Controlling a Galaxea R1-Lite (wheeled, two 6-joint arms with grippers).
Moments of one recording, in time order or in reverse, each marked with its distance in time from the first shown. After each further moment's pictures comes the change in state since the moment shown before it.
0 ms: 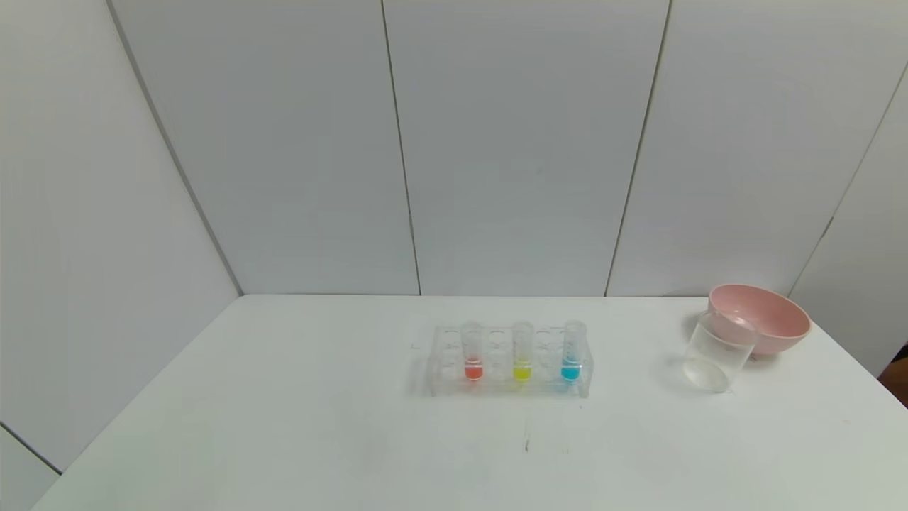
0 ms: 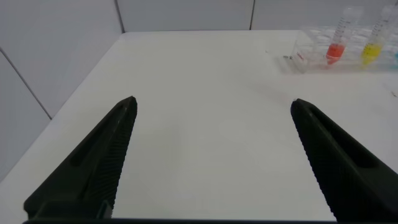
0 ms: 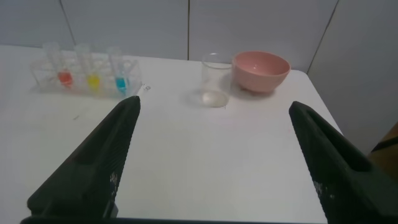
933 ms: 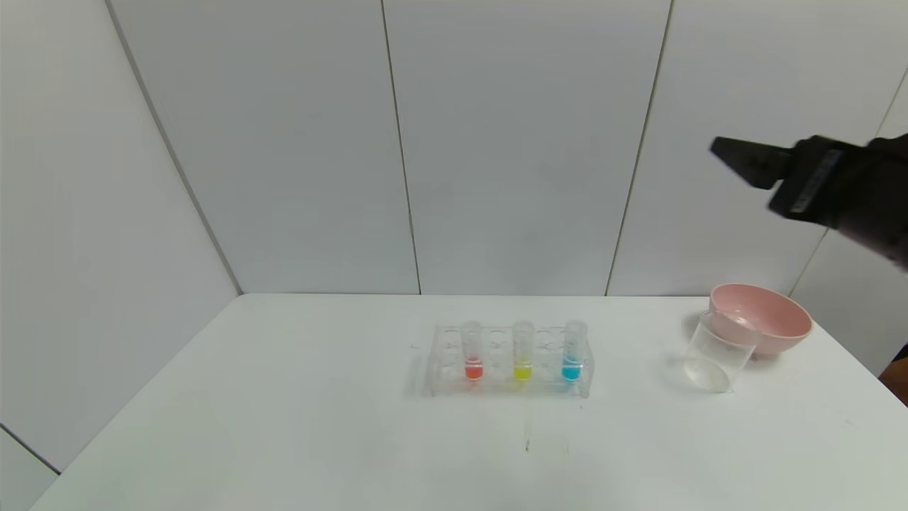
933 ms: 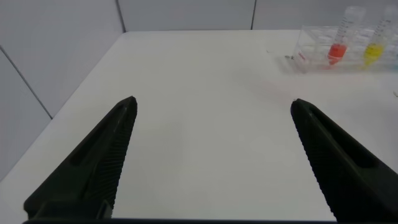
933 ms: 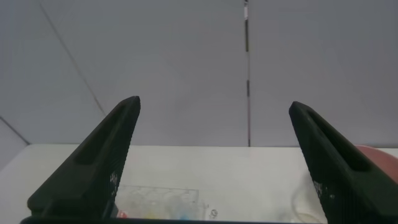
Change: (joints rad) left arm 0.000 0.000 0.000 0.000 0.000 0.000; right arm 0.498 1.263 -0.664 -0.628 -0.461 0.179
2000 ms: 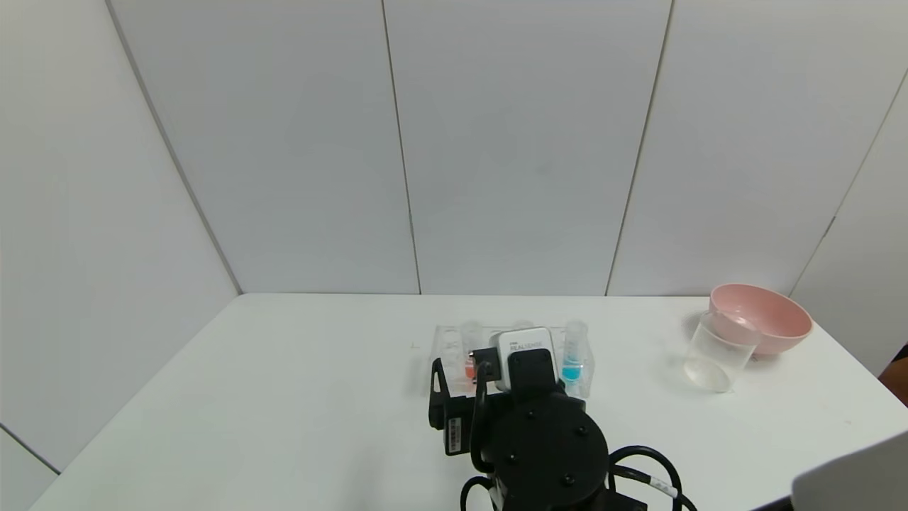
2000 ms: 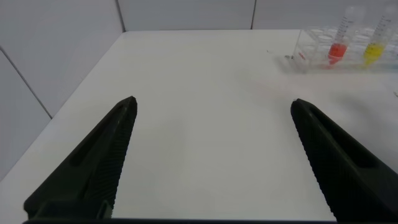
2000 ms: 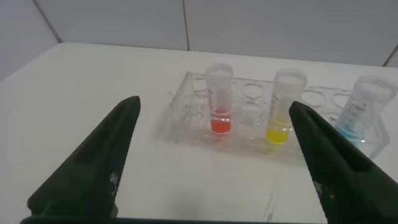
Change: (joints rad) left arm 0.000 0.000 0.000 0.000 0.000 0.000; right arm 0.565 0.690 0.075 -0.594 -0.442 0.005
